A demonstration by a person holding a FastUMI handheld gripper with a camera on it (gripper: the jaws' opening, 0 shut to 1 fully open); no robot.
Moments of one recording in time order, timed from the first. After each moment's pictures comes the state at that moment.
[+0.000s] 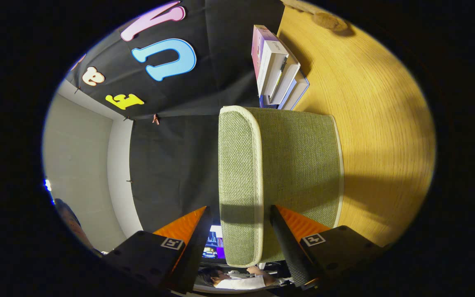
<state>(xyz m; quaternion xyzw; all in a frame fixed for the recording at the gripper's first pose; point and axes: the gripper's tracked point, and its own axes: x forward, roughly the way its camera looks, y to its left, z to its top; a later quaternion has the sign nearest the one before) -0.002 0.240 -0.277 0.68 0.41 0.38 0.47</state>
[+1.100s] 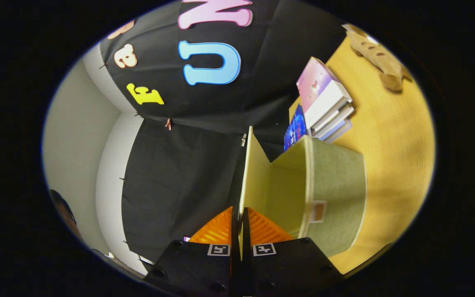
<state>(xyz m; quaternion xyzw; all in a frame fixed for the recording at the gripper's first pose) 0.043 0.236 -0.138 0.64 0.32 0.35 0.61</state>
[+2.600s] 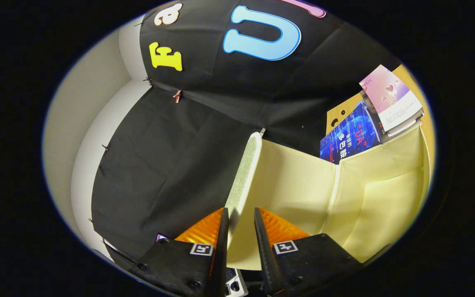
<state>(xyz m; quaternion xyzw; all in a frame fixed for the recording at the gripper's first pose) 0.086 0.412 -0.071 0.57 0.30 0.38 0.67</state>
